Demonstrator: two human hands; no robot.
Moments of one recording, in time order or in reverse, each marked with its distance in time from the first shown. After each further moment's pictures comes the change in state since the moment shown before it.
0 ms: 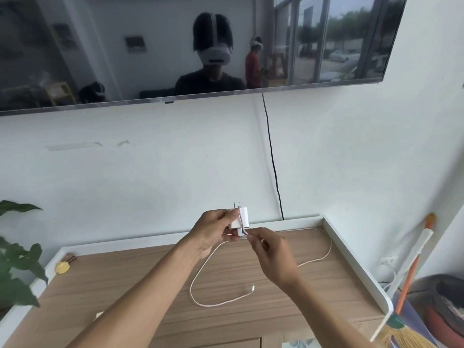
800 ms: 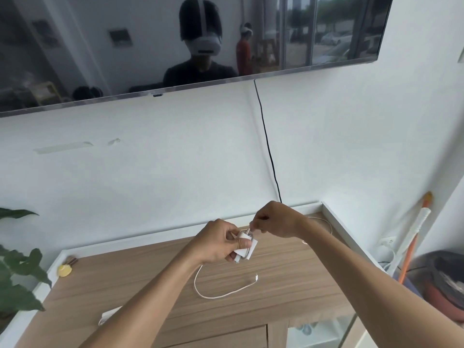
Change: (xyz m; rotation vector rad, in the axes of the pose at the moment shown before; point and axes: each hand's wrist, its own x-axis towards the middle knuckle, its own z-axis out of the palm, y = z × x) left_hand -0.018 -0.018 -0.004 0.690 -0.184 0.044; right_hand 0.066 -0.016 -0.037 -0.301 -0.596 0.350
